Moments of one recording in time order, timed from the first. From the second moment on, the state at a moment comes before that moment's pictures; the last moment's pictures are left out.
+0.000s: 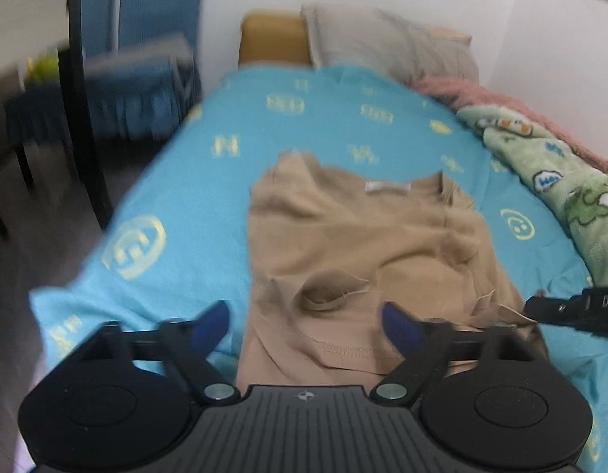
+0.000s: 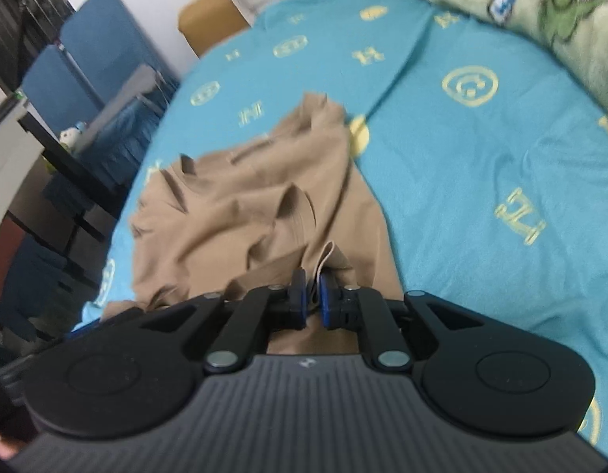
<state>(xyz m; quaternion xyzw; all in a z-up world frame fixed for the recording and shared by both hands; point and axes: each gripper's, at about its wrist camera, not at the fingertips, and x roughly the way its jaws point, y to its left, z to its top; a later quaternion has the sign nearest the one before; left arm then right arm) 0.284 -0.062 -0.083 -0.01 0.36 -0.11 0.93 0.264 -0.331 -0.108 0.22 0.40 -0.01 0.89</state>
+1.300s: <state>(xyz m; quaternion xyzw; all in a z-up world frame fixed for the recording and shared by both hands) 0.130 -0.021 -0.041 -0.02 0.29 -0.10 0.95 0.101 -0.272 -0.030 0.11 0.22 0.02 0.97</state>
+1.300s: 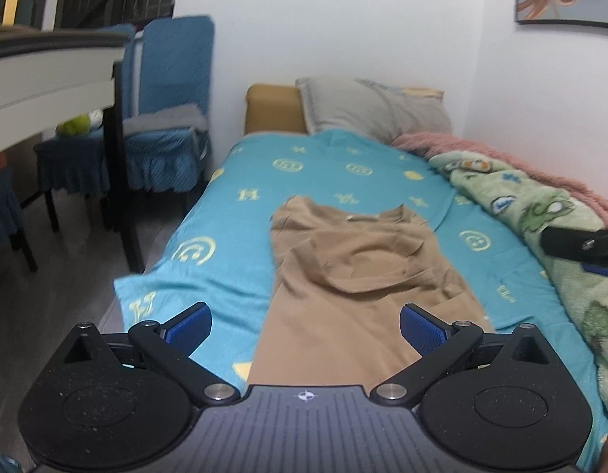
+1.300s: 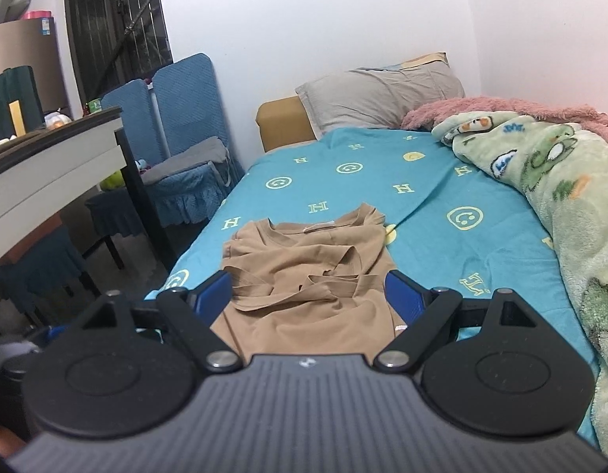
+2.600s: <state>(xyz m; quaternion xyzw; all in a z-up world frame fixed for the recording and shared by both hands) 0.158 0.001 -0.092 -0.28 0.54 -0.07 0.79 0.100 -0.379 -0.089 0.46 0.32 0.04 0.83</state>
